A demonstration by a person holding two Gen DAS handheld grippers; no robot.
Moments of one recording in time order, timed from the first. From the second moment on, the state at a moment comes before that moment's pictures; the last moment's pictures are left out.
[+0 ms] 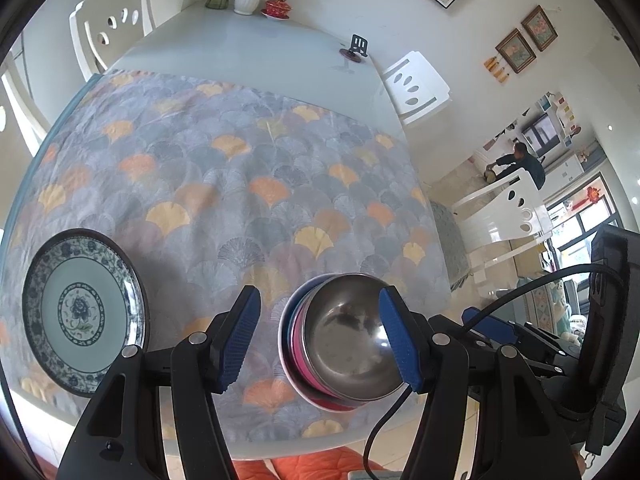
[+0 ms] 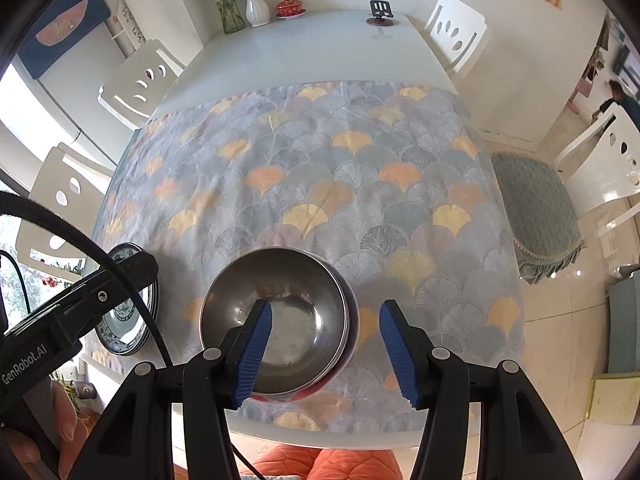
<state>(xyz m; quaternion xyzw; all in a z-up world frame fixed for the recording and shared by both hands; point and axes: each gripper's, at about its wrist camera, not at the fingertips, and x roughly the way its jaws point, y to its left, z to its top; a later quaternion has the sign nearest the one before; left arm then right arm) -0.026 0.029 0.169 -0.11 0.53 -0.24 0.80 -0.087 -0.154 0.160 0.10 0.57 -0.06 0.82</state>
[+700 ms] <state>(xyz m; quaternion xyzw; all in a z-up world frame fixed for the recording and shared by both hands) -0.025 0.024 0.158 -0.10 0.55 -0.24 0.79 -0.084 -0.164 0.150 0.12 0.58 -0.05 0.80</state>
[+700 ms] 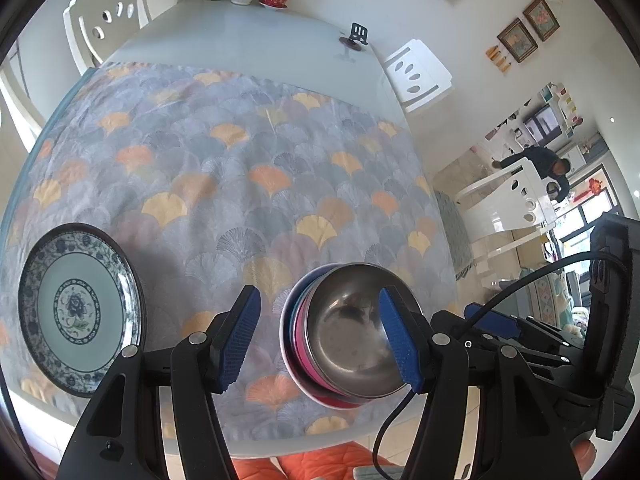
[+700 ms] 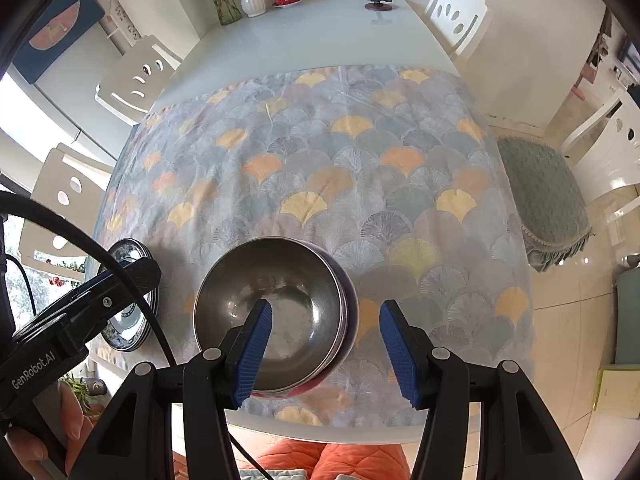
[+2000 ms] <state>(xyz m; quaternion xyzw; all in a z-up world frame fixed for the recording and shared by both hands) -0.028 0.022 0.161 -0.08 0.54 -0.24 0.81 -0.081 -0.162 0.141 0.11 0.58 -0.04 0.80</state>
